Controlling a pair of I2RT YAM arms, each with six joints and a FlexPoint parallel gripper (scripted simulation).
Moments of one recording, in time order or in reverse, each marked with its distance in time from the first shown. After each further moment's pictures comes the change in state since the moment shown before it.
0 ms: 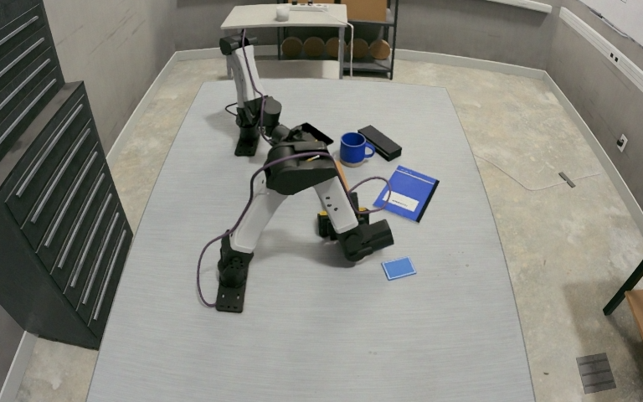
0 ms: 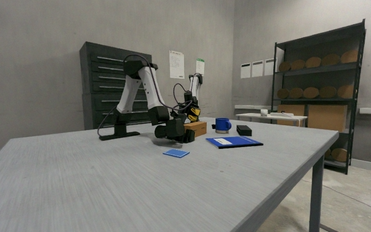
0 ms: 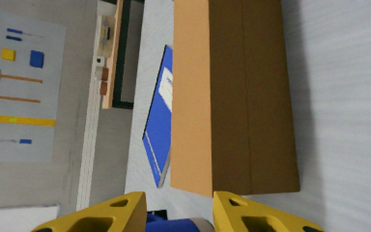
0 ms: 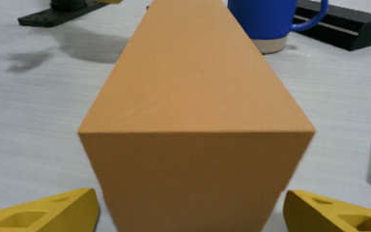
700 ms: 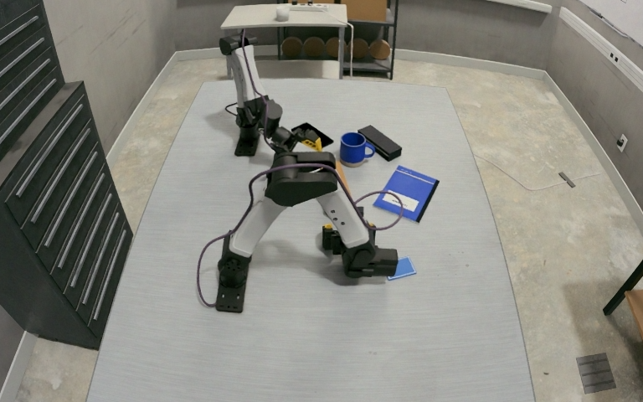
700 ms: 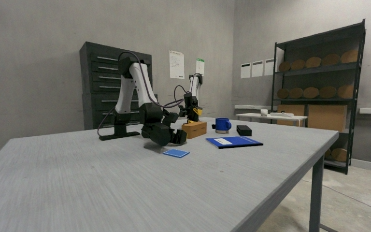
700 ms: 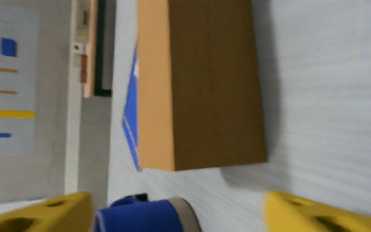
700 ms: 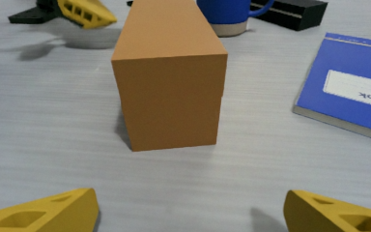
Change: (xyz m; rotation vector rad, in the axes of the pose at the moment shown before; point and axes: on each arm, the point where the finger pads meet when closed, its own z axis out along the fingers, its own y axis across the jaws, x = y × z) left arm 0.015 -0.020 -0.001 0.079 0.064 0.012; right arm 0.007 -0.005 -0.064 0.092 0.021 0.037
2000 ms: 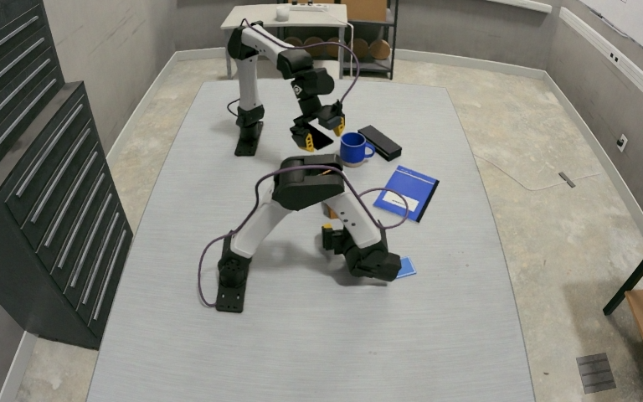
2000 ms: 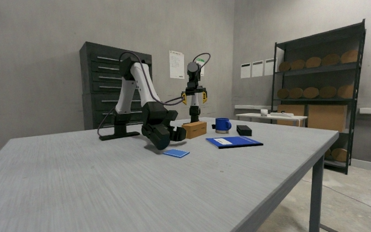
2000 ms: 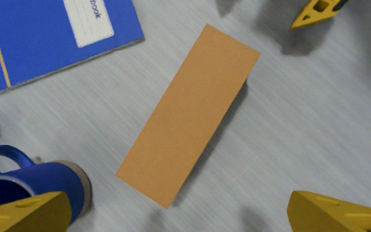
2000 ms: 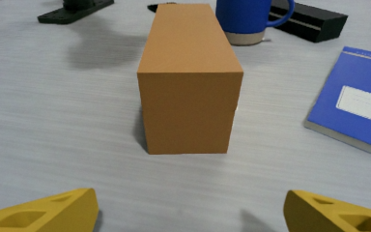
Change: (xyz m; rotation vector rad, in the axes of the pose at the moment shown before) left arm -0.065 0.110 0.006 0.593 0.387 -0.952; right arm -0.009 0.004 -0.006 -0.074 -0.005 -0.035
